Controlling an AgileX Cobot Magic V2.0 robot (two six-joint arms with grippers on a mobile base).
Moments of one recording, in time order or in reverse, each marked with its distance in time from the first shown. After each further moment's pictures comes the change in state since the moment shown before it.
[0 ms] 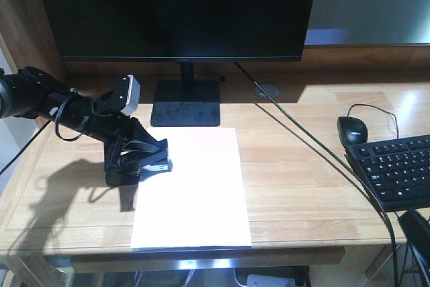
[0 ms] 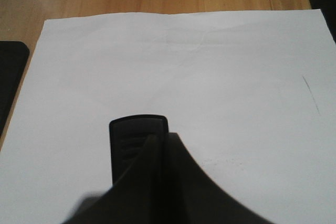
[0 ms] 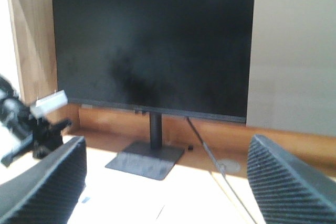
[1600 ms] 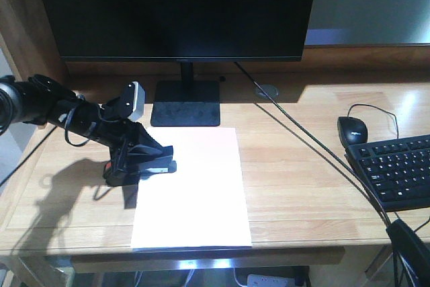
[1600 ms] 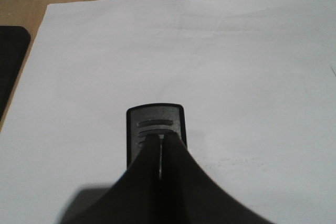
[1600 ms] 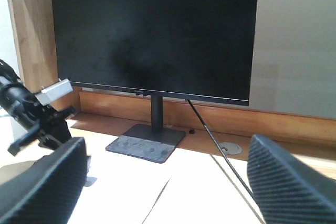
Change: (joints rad) left arm -0.019 0.056 -0.003 -0.020 -0.058 0.019; right arm 0.000 -0.003 0.041 0.000 -0.005 0.000
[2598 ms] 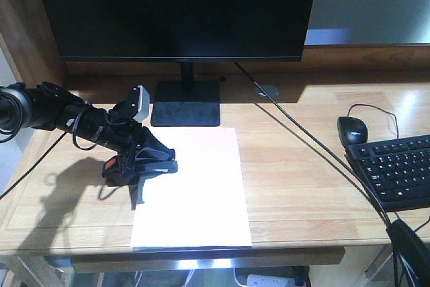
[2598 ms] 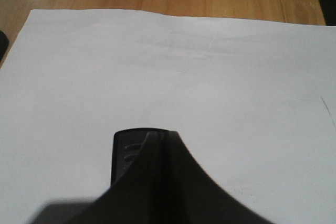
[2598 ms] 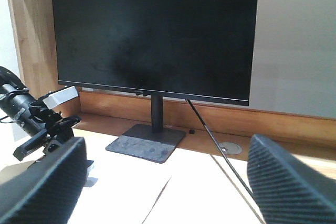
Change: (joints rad) left arm -0.010 0.048 -0.015 -0.044 0.033 -0.044; right arm 0.000 0.000 0.000 0.000 0.000 0.000
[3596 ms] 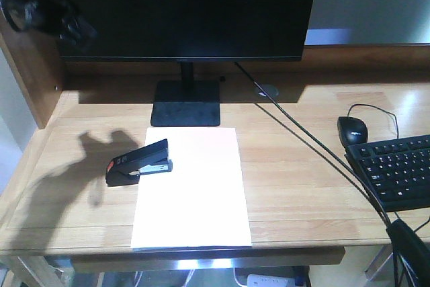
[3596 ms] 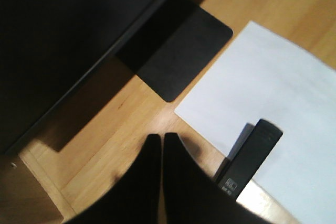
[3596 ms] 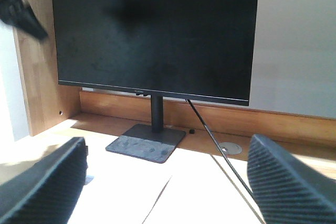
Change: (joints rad) left arm 0.000 -0.432 -0.440 0.737 0.079 -1.244; right arm 0.000 0.000 0.000 0.000 0.000 0.000
